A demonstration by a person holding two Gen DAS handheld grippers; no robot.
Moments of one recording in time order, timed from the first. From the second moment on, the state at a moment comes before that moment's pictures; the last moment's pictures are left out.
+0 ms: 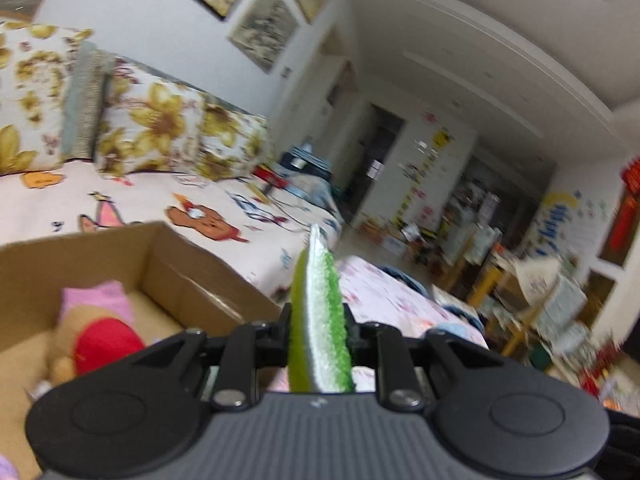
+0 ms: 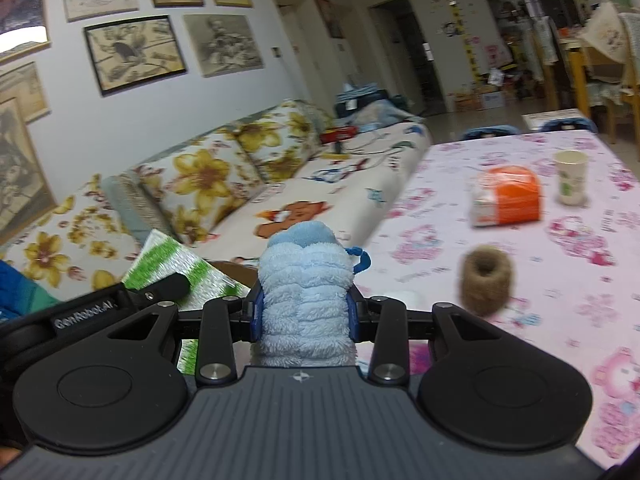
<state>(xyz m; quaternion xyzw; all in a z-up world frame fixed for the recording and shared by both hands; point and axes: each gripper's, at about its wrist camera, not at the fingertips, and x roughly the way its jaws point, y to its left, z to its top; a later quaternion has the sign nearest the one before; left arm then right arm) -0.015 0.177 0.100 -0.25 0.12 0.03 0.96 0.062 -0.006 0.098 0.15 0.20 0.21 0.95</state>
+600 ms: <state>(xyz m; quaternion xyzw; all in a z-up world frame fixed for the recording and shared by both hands) -0.021 0.280 0.088 -0.33 0.12 0.20 0.91 0.098 0.079 0.088 0.14 0.25 0.31 0.91</state>
